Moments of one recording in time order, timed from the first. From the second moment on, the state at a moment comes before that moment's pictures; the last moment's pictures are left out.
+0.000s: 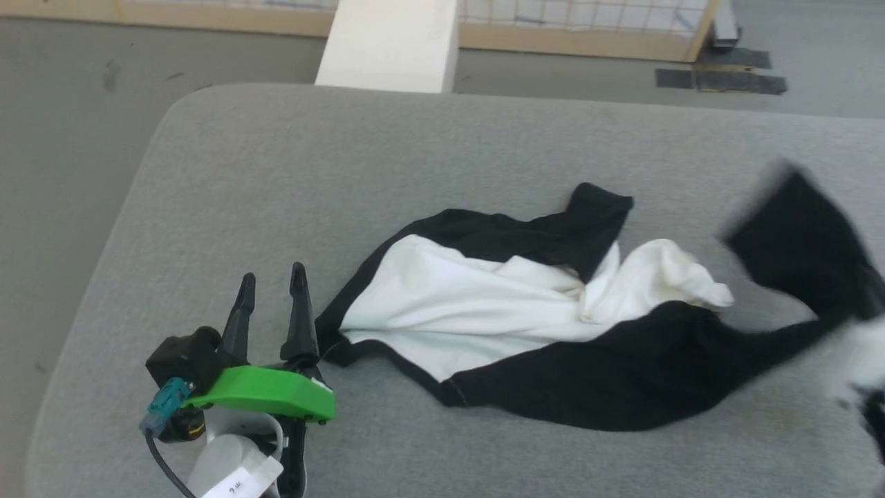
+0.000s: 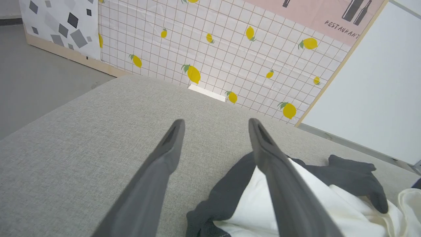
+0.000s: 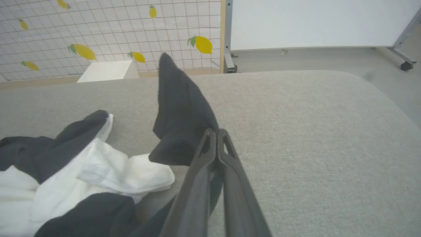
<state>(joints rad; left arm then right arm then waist) -0.14 0.05 -0.09 0.16 -0.42 0.00 -0.26 -0.15 -0.05 -0.39 -0.06 0.06 0.13 0.38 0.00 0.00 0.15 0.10</state>
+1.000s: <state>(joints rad) -0.15 0.05 -0.11 0.13 -0.40 -0.02 -0.26 -0.10 -0.05 0.01 0.12 0.10 0.13 0.40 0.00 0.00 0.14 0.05</state>
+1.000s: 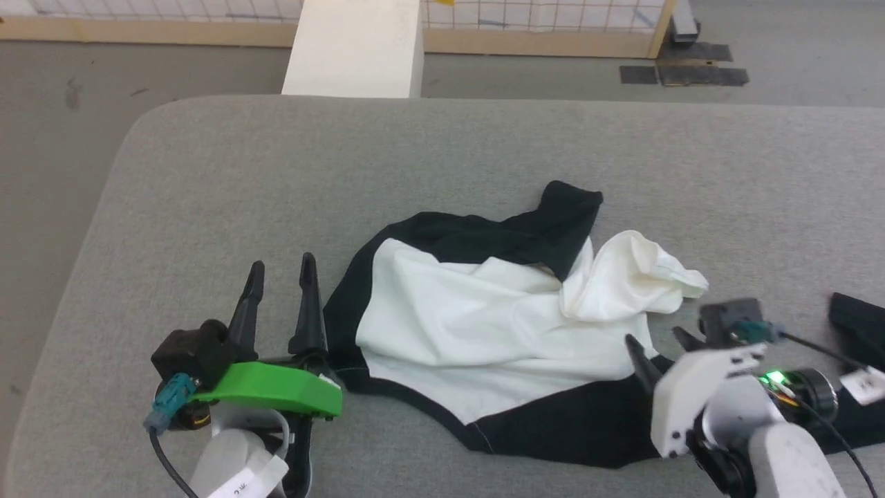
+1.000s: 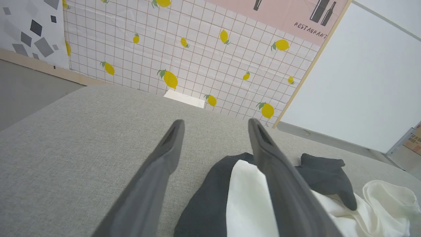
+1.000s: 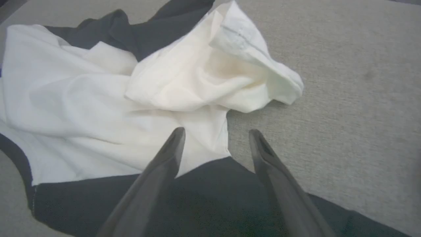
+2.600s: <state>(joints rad) -0.53 0.11 -0.29 0.43 -0.35 -0.06 0.13 -0.05 -0.05 -0.09 -0.05 0.13 0.13 0.04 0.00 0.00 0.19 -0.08</state>
